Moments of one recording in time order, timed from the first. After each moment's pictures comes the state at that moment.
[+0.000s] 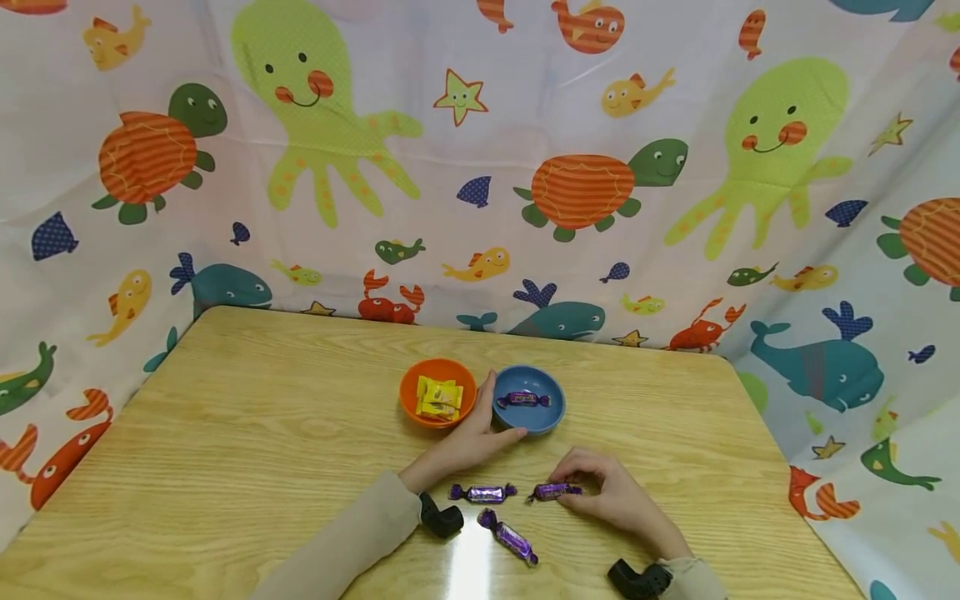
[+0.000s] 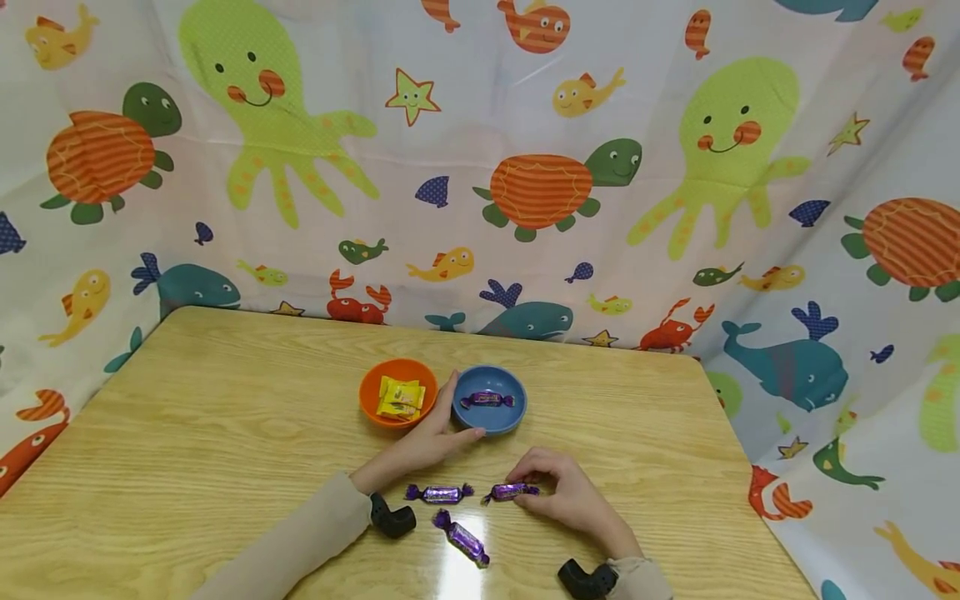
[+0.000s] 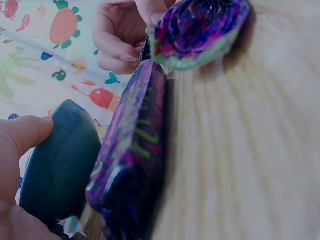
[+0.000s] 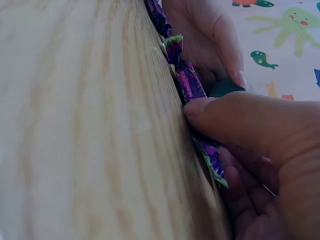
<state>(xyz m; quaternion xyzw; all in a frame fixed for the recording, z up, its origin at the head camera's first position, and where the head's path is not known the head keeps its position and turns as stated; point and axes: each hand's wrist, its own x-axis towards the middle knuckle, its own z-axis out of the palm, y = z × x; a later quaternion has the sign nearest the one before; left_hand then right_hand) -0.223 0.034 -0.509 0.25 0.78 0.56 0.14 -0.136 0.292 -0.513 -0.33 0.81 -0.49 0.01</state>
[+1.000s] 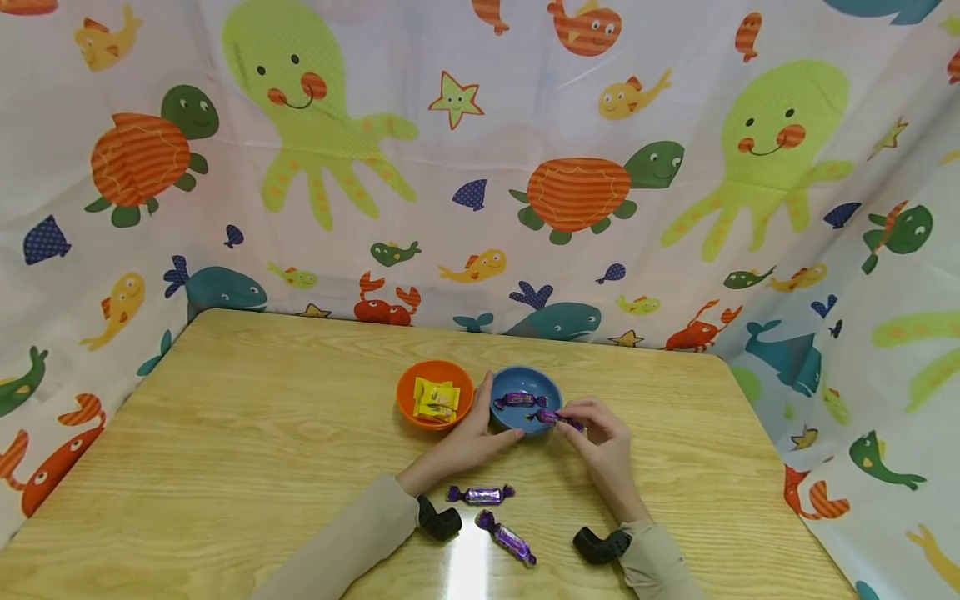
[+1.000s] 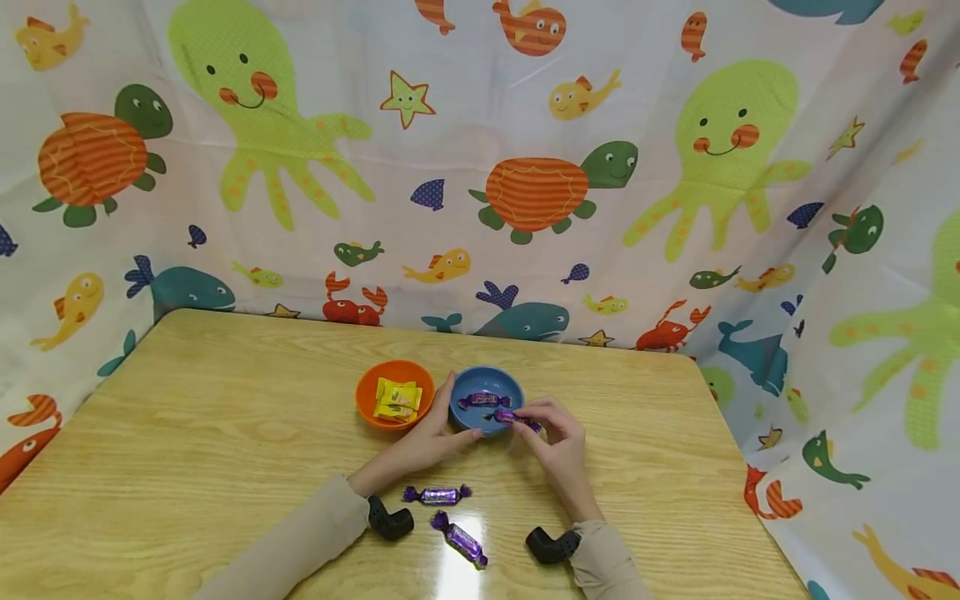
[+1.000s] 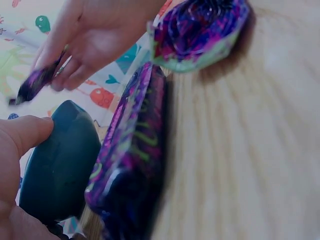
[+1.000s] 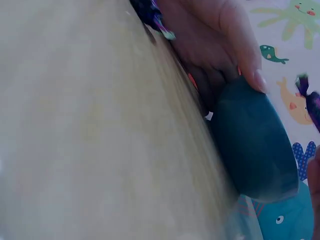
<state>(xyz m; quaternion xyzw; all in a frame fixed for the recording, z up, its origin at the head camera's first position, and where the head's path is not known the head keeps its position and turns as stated) -0.224 0.035 -0.508 0.26 0.78 0.56 0.13 -0.174 0.262 -0.499 -0.30 0.65 -0.64 -0.27</state>
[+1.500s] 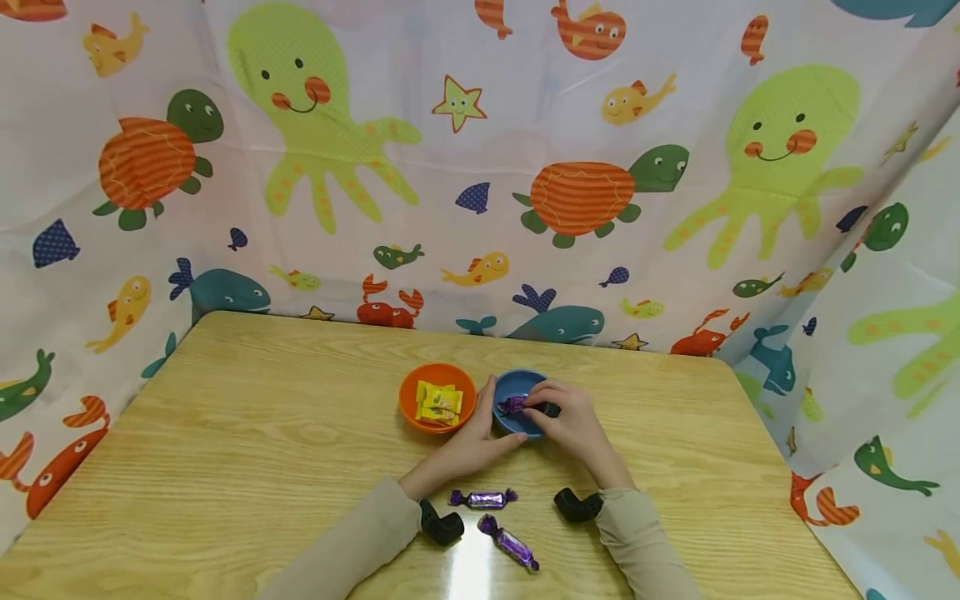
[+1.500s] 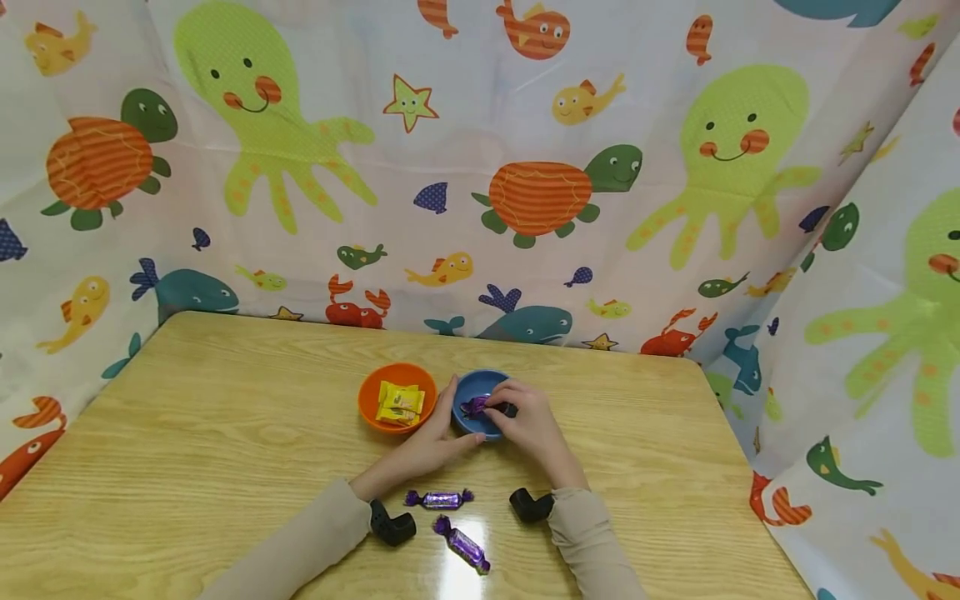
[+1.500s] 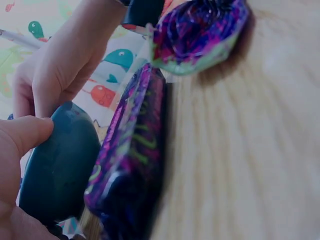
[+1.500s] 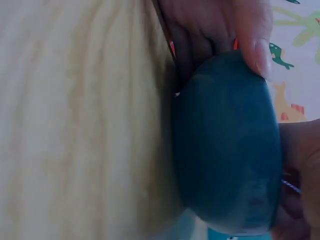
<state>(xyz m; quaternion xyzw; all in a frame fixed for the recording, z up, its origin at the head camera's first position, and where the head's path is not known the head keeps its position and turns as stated) -0.222 0.034 -0.506 0.26 0.78 0.55 0.14 -0.218 0.243 -0.477 -0.29 0.86 -0.34 -0.22</state>
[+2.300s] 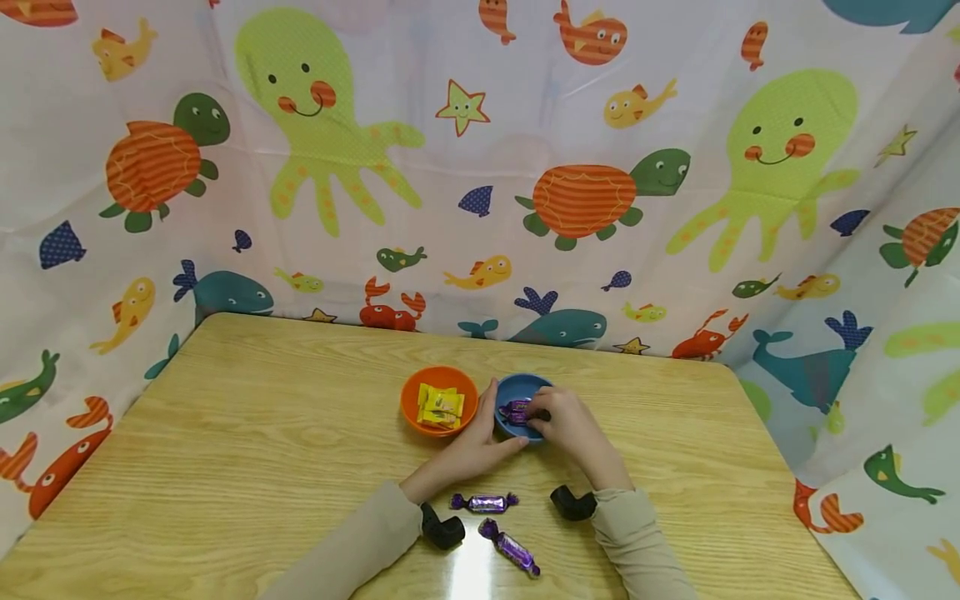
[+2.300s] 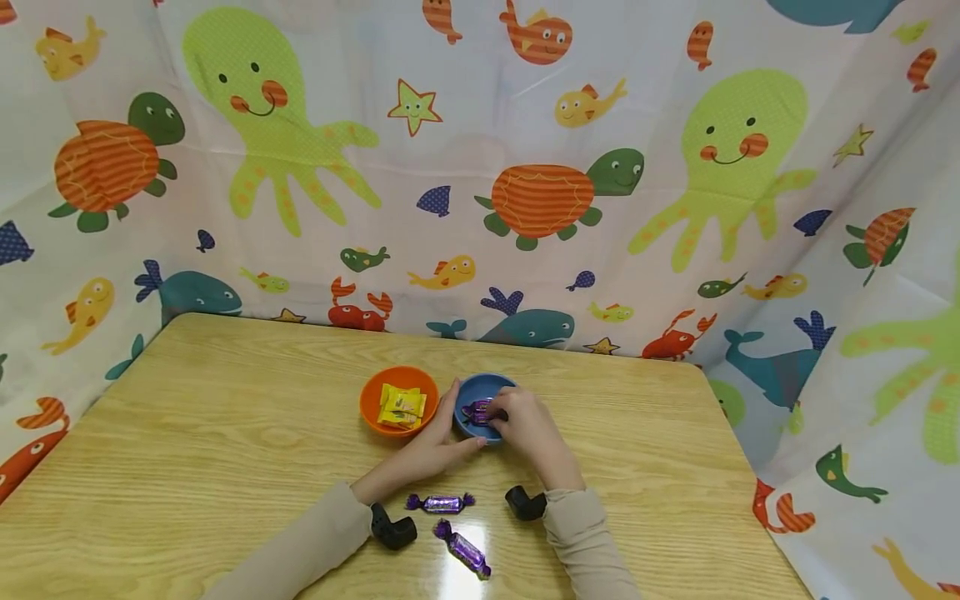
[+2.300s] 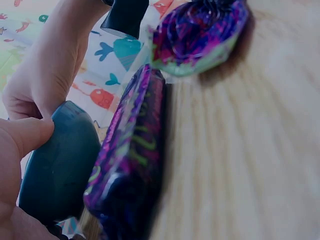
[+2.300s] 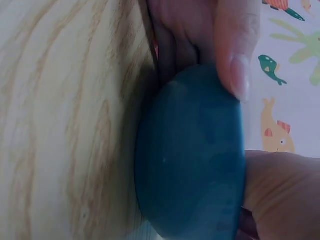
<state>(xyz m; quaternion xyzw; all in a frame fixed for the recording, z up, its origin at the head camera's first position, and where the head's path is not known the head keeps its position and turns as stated) -0.221 0.032 -0.507 0.27 0.77 0.56 0.14 -0.217 0.228 -0.460 -0.24 0.95 -0.19 -0.10</state>
